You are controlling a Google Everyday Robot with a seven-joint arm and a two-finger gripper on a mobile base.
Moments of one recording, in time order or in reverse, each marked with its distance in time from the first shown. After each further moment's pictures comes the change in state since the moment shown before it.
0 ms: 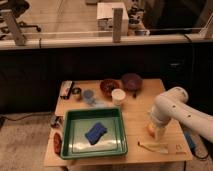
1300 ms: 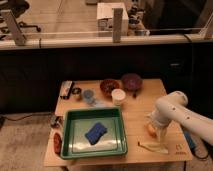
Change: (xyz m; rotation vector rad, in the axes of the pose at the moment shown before) arm 0.010 0.004 0.033 -0.018 -0.022 -0.175
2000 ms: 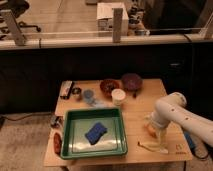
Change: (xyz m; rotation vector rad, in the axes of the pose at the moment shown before) arm -0.004 0.001 0.009 -0.007 -0.005 -0.084
